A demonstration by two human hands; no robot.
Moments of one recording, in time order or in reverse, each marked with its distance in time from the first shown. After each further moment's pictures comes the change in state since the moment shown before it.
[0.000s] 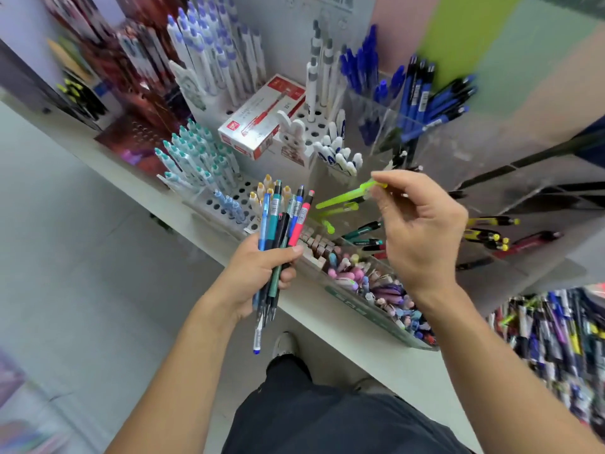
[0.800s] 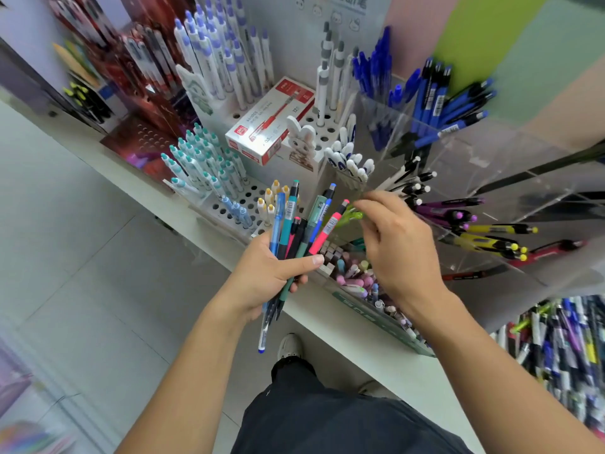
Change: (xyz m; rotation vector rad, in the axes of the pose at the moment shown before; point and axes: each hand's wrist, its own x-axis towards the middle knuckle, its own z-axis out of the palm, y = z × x) left_hand 0.008 0.004 -0.003 0.224 0.026 0.066; right_hand -0.010 0.022 0.023 -0.467 -0.367 -0.031
